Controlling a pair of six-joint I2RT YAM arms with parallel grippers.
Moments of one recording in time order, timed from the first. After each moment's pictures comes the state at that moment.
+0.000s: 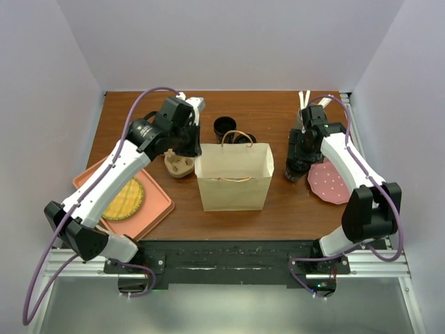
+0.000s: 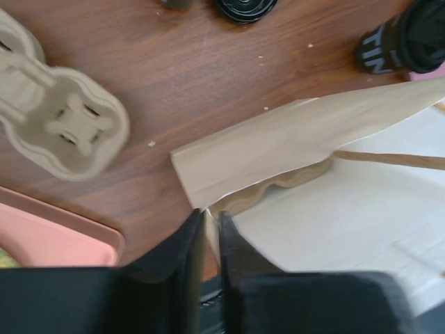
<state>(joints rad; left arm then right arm) -0.61 1.43 1.58 -1.00 0.01 -0.39 0.15 1.55 1.29 -0.87 0.13 0.29</state>
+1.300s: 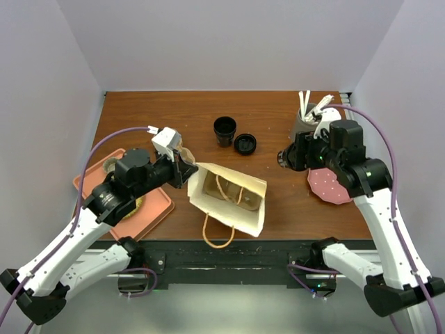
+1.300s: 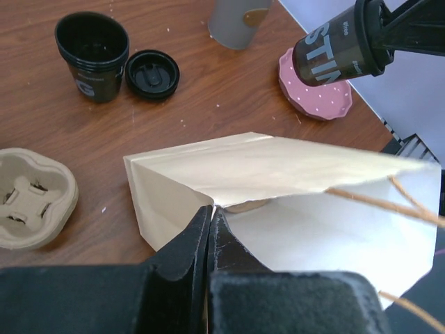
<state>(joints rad) -0.68 0.82 0.96 -0.44 0.11 -0.33 0.28 1.00 1.28 -0.93 0.01 0.16</state>
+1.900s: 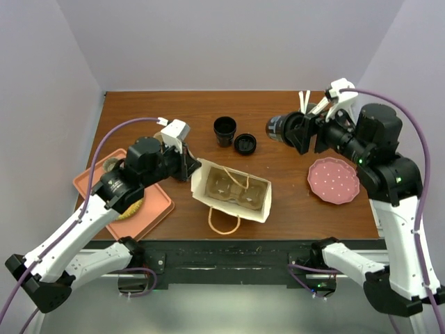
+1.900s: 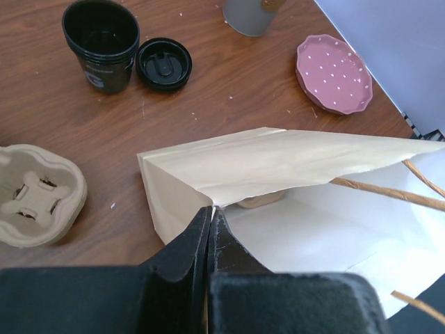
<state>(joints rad) -0.68 0.92 1.03 -0.48 0.09 -0.31 0.29 1.00 1.57 -0.88 -0.21 0.04</state>
